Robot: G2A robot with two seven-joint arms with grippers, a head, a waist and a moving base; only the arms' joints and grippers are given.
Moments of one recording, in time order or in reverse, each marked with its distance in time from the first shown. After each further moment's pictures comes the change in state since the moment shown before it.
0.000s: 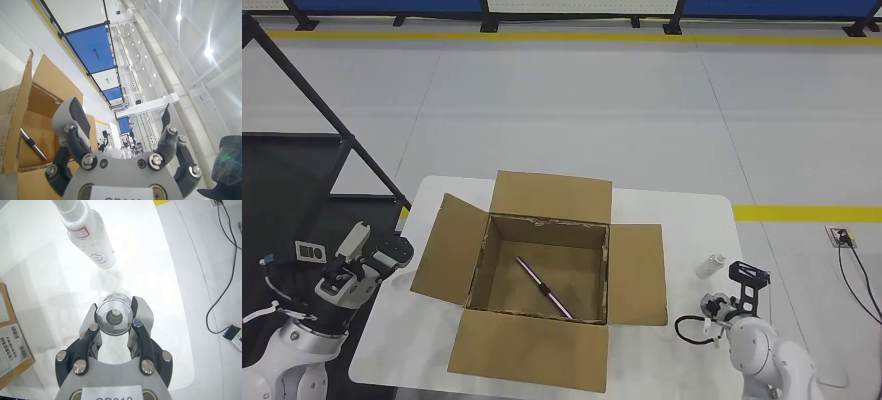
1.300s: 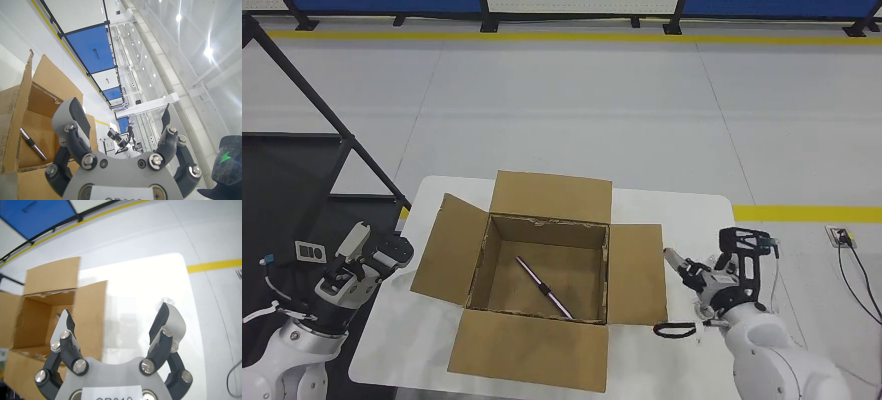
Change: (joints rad) left arm 0.000 0.000 0.000 0.000 0.000 0.000 0.000; right arm -0.020 0.010 -0.201 -0.502 0.081 -0.113 -0.027
